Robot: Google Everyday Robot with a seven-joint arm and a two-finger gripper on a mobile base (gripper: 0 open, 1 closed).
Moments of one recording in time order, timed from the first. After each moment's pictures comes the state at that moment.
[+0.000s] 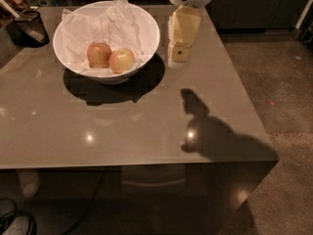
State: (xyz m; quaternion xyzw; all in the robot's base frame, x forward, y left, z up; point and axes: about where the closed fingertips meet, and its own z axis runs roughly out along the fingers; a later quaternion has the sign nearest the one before) arm 0.557 -0.048 1.017 -0.69 0.70 -0.05 0.20
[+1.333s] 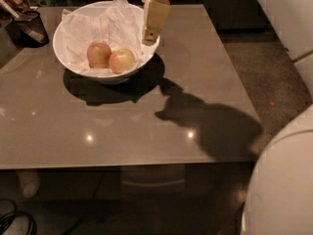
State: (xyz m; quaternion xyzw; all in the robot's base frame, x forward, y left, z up) arm 0.620 0.002 1.016 -0.70 0.67 0.01 0.22
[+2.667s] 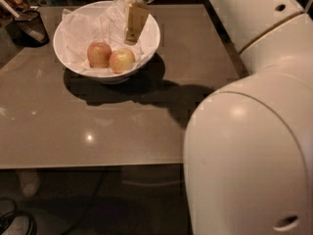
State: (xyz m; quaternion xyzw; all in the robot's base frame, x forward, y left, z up) arm 0.658 0.048 0.990 -0.72 0.66 0.05 0.21
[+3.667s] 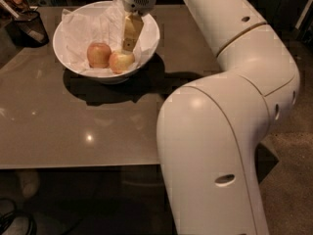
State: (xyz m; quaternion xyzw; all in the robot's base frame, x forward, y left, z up) arm 0.689 0.063 0.945 -0.71 0.67 0.08 0.18
